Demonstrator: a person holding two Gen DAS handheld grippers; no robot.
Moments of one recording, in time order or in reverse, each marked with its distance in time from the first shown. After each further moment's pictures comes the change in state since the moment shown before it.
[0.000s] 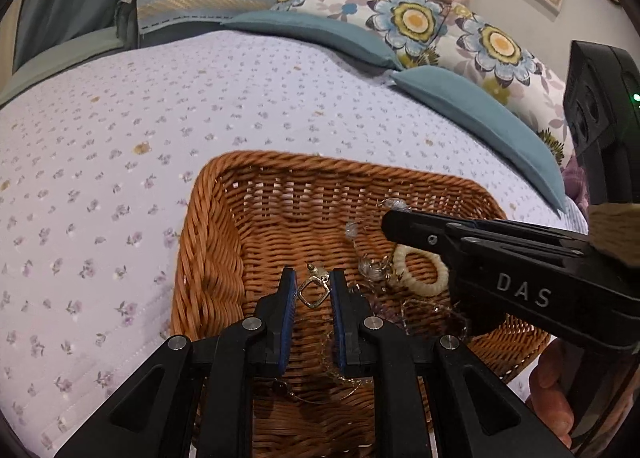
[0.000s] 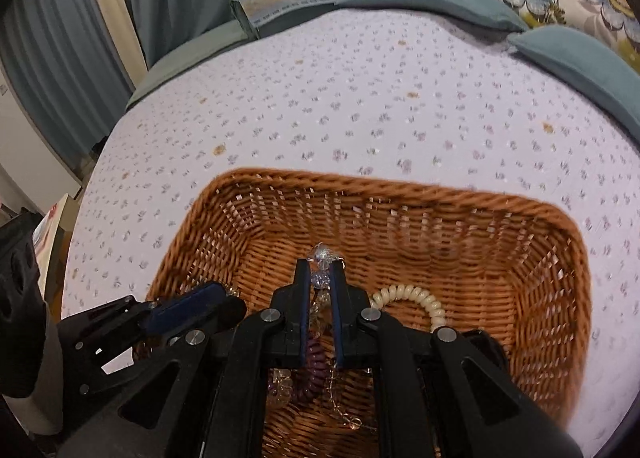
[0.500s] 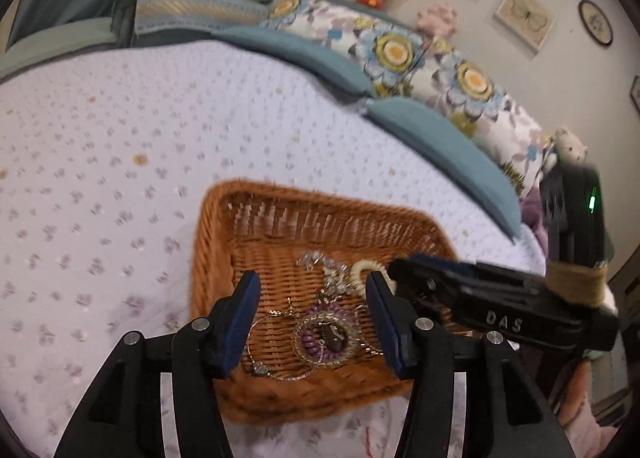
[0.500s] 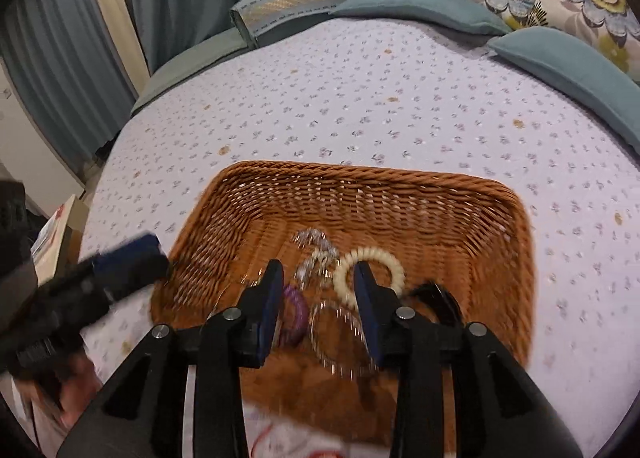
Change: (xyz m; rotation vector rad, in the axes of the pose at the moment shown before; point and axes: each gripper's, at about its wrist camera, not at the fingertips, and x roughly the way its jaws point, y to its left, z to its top) left arm -0.065 0.015 0.005 -0.072 -0.080 -0.157; right arm -0.069 -0.012 -0.028 0.001 -0.041 0.000
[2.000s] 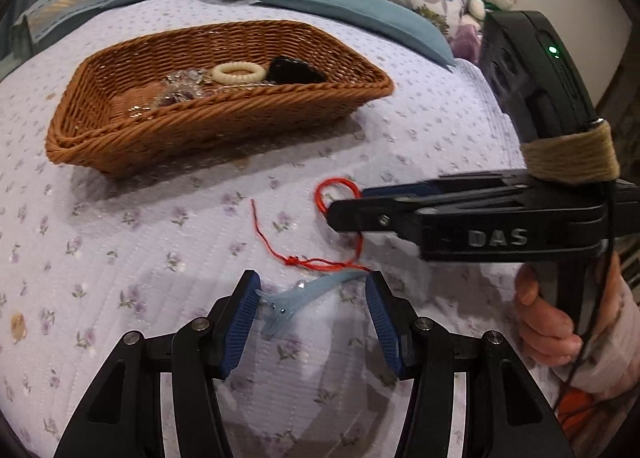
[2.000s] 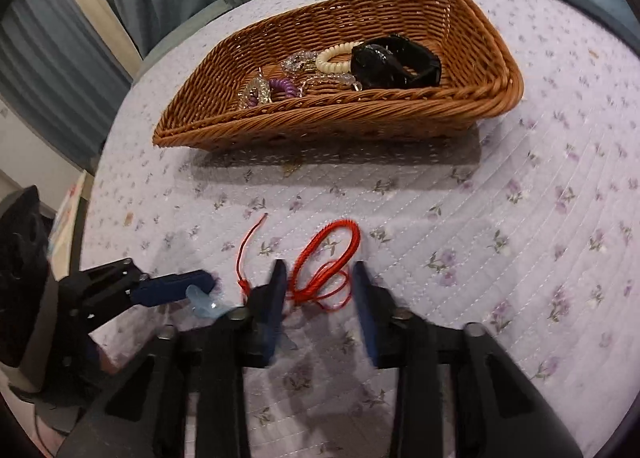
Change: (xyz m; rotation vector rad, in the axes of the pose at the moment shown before) left arm -0.008 -0.076 -0.158 0.352 0.351 -0.103; right arm -0.014 -0.007 -0.153 0.134 0.149 0.035
